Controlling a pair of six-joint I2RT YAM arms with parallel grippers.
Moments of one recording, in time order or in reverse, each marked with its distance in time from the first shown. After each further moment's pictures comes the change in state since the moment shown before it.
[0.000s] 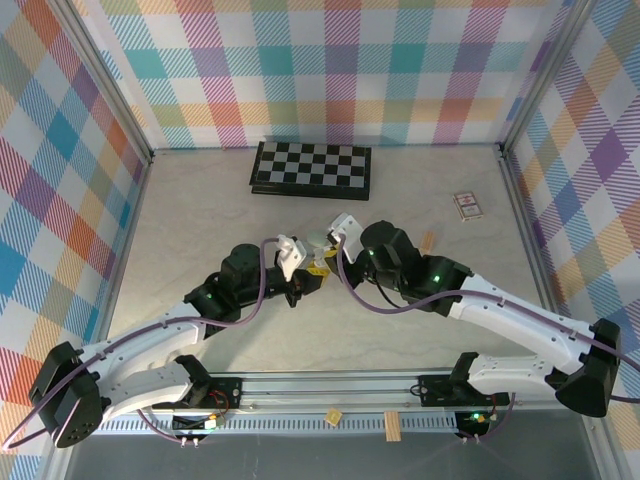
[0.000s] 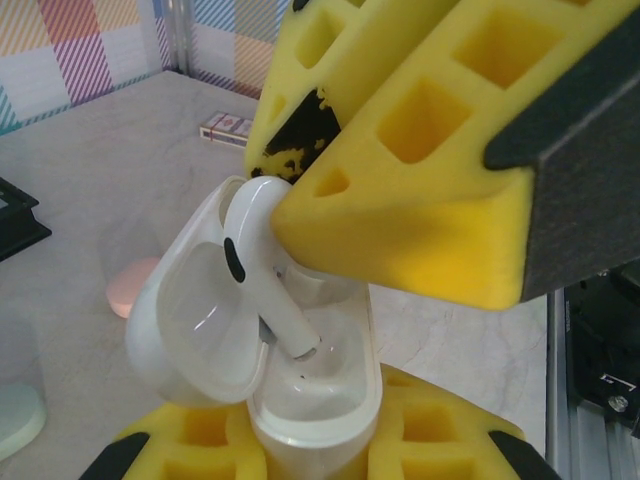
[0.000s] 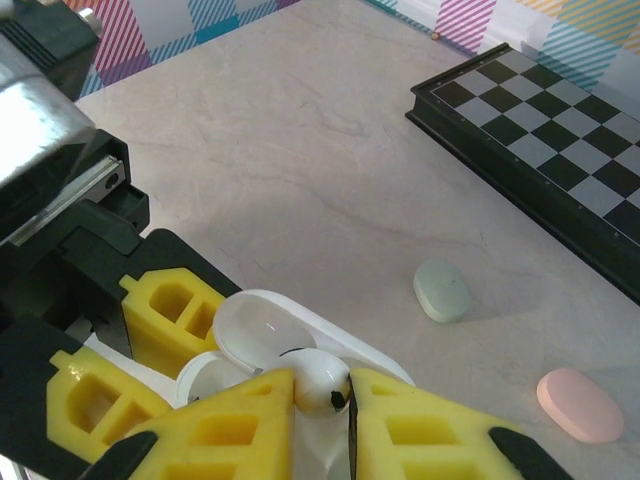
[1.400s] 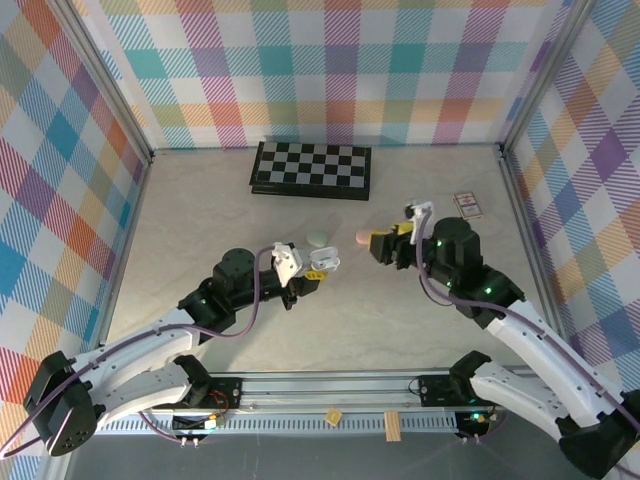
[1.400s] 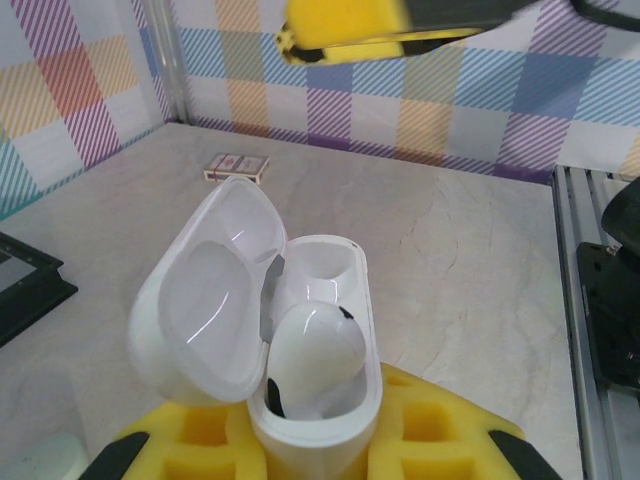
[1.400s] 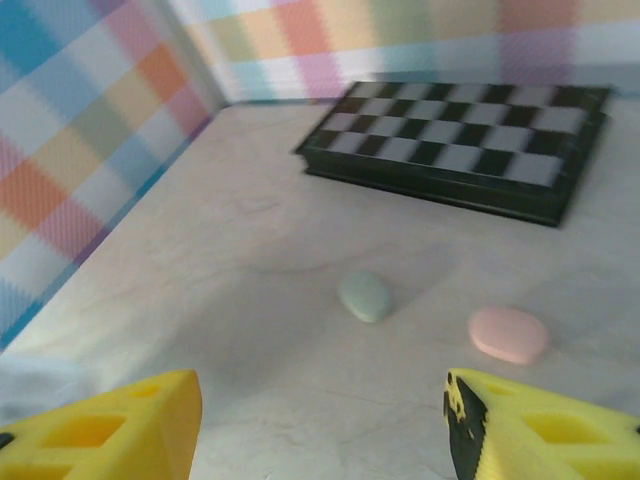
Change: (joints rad) left arm 0.000 -0.070 -0.041 0.039 0.018 0.146; right arm -0.437 -0.282 -0.214 0.085 -0.208 0.327
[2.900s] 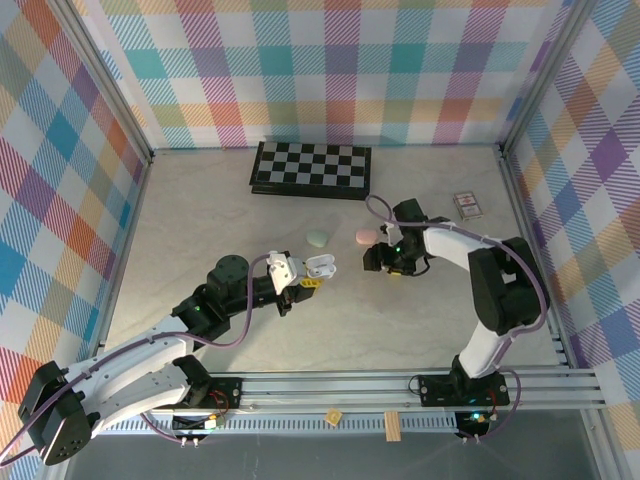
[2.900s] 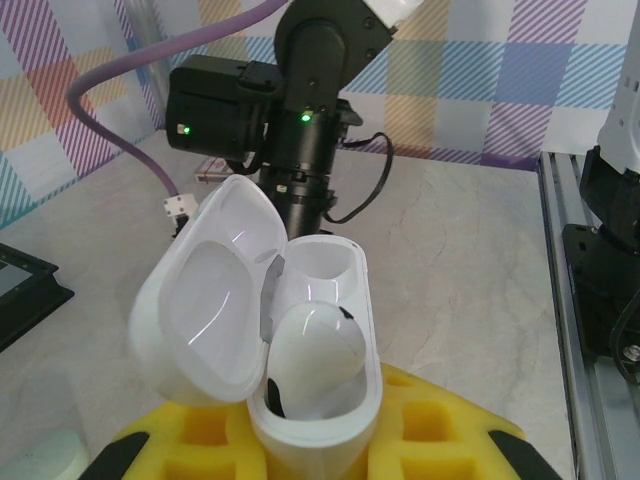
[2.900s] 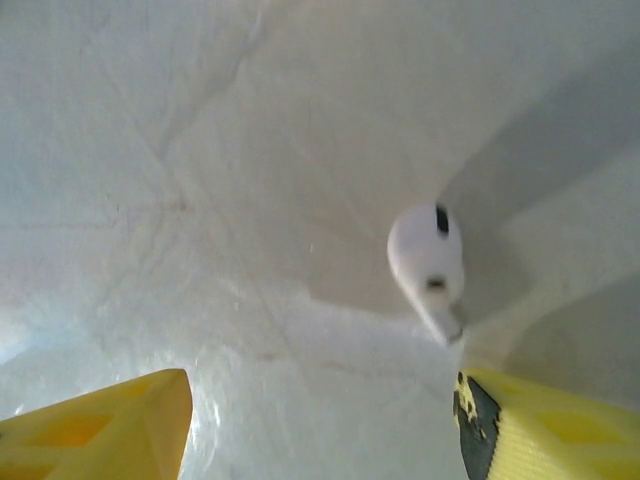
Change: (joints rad) left arm 0.000 -0.066 -0.047 -0.014 0.021 0.032; right arm -0.218 0.841 0.150 -0.233 -0.304 -0.048
